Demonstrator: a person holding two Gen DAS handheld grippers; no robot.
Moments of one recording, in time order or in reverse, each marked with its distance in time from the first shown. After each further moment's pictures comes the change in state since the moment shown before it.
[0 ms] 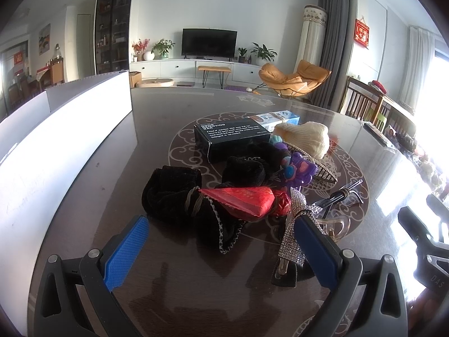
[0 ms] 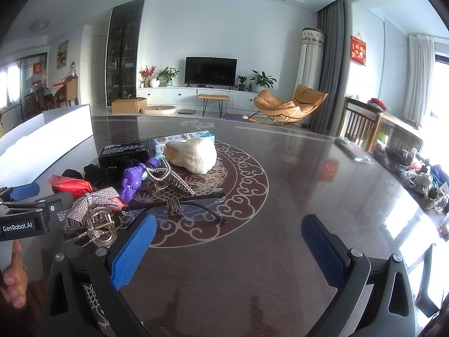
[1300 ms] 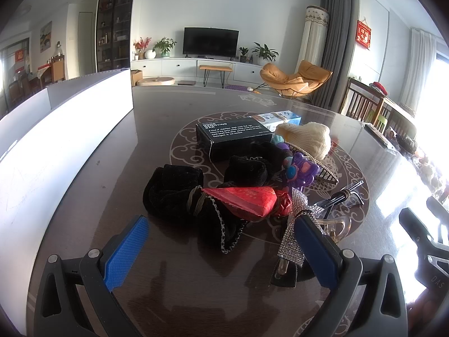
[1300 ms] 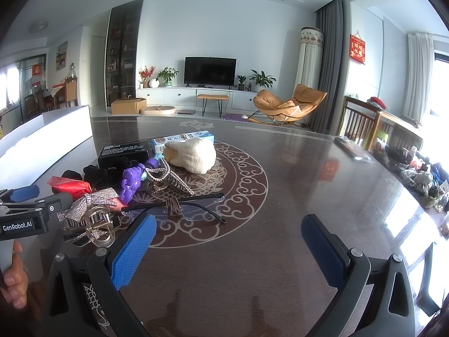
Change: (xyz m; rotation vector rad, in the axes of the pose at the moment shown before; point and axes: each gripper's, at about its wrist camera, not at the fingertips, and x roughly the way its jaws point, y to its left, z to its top) left arm 0.000 -0.003 -0.002 -0.013 0.000 -0.003; right arm 0.001 0.001 0.000 0.001 0.000 0.001
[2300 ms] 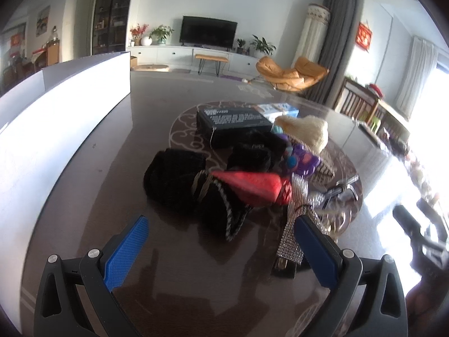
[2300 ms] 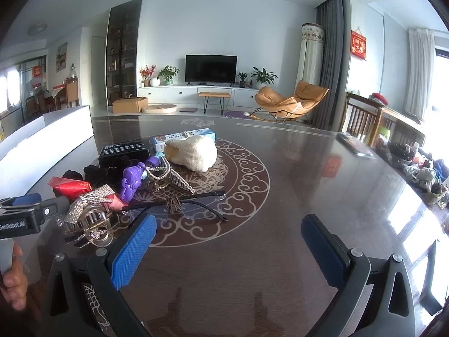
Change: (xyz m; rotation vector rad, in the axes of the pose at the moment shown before) left arm -0.005 0.015 -0.007 -0.024 0.065 -0.059; right arm 0.006 0.001 0.000 0.011 0.020 0.018
